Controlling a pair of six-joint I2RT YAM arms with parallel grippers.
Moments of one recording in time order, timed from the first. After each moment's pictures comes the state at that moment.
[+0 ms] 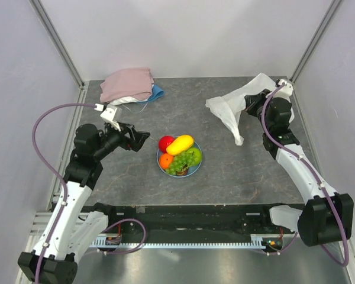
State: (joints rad) left arm -0.20 0.75 0.79 -0.21 0.45 -0.15; right arm 0.14 1.21 0.88 0.22 0.05 0.53
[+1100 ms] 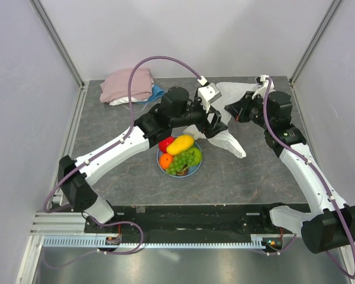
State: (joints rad) left arm -0.87 1.55 1.51 -0.17 0.31 0.02; right arm 0.22 1.14 1.06 -0.16 -0.35 0.45
